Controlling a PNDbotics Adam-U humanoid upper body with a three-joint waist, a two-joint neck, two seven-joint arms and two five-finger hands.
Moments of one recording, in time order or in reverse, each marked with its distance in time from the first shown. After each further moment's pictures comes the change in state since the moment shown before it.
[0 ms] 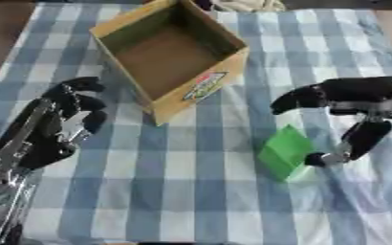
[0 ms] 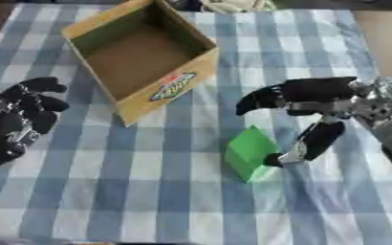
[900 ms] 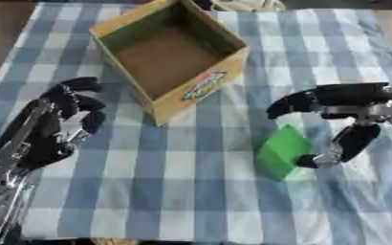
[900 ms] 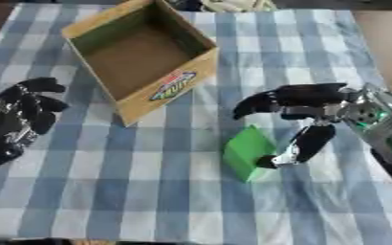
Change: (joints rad) left arm 0.000 0.000 0.000 0.000 0.000 0.000 -0.001; right arm -0.001 0.017 0.007 0.026 0.013 -0.004 -0.004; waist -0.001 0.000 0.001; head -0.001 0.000
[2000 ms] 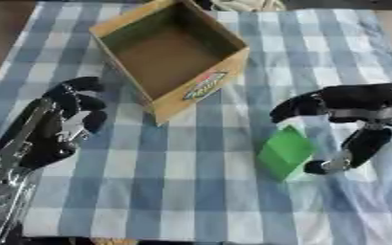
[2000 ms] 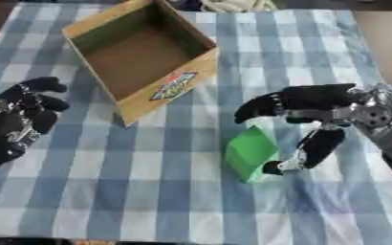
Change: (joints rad) left arm 0.000 0.000 0.000 0.000 0.000 0.000 0.000; right arm 0.034 -0.035 -0.006 -0.066 -0.018 0.018 0.018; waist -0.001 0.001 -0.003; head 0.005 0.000
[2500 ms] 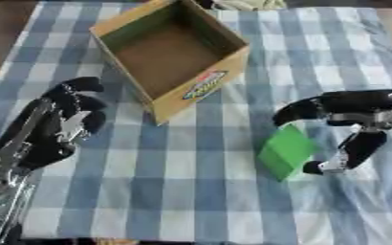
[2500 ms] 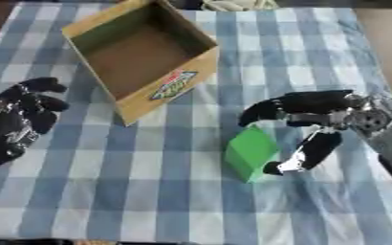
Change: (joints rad) left arm 0.000 0.000 0.000 0.000 0.000 -0.002 -0.002; right arm 0.007 0.022 0.002 0.068 0.042 -0.012 -0.012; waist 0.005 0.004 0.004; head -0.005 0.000
